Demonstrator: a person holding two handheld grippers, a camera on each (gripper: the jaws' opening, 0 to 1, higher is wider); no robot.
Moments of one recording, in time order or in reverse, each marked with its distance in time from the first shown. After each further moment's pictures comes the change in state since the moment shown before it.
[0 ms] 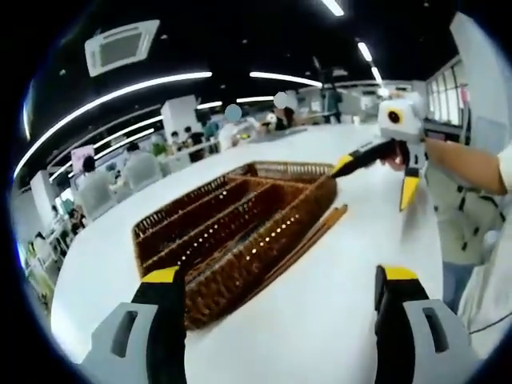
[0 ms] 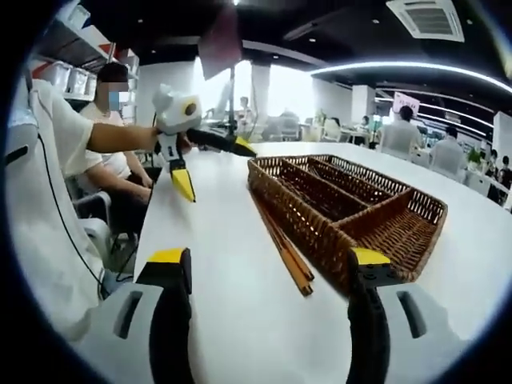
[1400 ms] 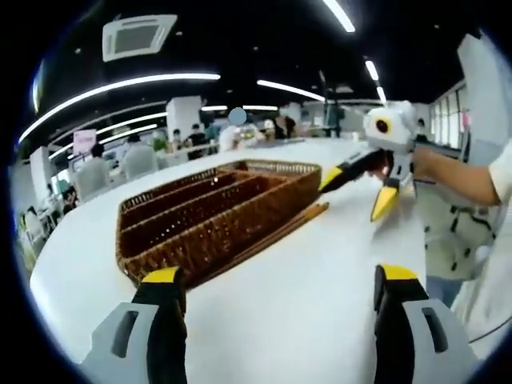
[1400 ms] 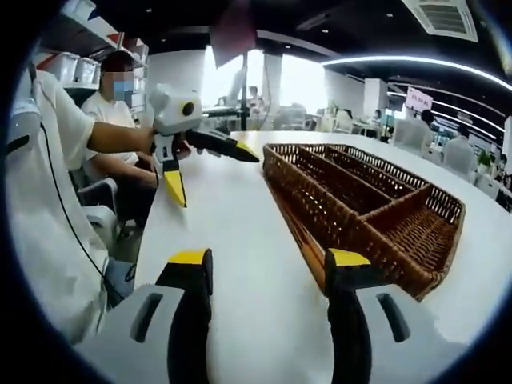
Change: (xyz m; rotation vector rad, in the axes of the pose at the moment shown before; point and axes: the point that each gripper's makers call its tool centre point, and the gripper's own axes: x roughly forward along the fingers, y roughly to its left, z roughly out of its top) left arm -0.004 -0.024 -0.020 -0.105 -0.068 -0.029; right arm 0.018 0.024 -0.008 -0.026 0.061 0.073
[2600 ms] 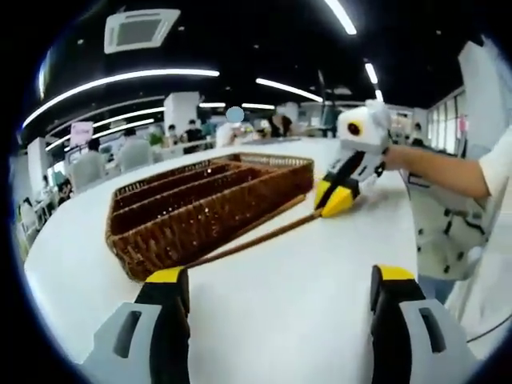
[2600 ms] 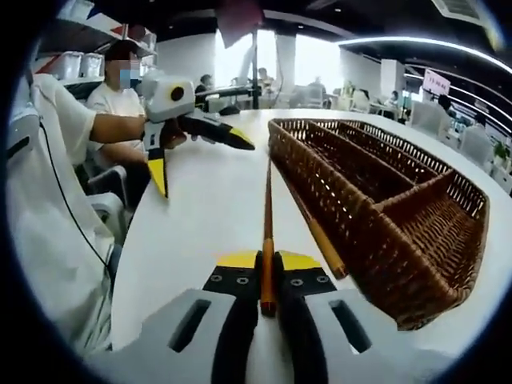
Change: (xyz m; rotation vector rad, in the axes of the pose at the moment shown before) left arm -0.003 -0.012 -0.018 -0.035 0.018 -0.036; right arm 0.023 -0.019 -0.025 0.020 0.114 0.090
